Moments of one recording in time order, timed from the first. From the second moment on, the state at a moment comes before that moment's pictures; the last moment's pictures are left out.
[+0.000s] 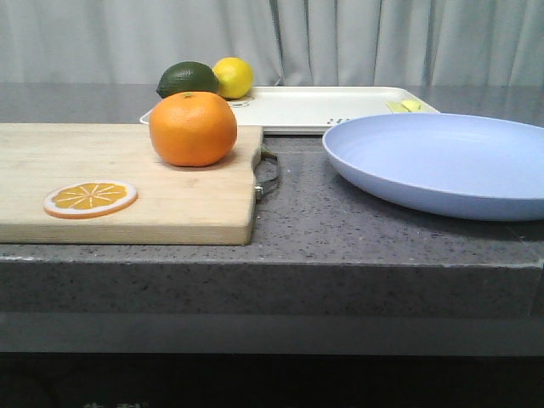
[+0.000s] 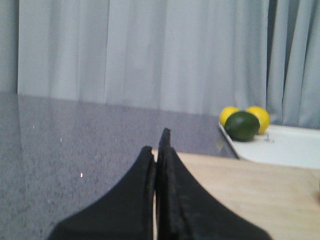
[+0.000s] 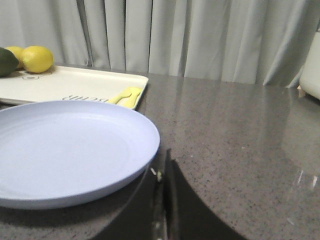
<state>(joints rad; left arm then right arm) 0.00 0.00 0.00 -0.09 -0.11 -0.01 0.02 -0.01 0.01 0.00 0.02 -0.04</state>
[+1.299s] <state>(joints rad) 0.00 0.58 -0.48 0.00 0.11 -0.01 0.02 0.46 -0.55 0.00 0.32 -0.02</state>
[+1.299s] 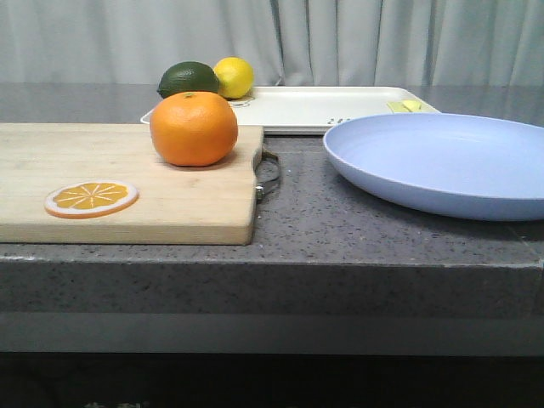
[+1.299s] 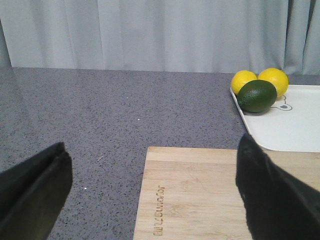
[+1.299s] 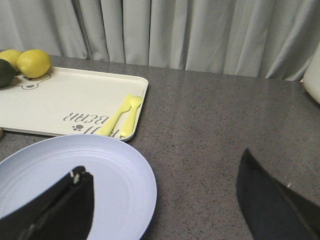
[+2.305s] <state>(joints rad) -0.56 1.55 -1.44 -0.06 0.76 -0.01 0.02 0.46 -0.55 0.00 0.32 -0.02</state>
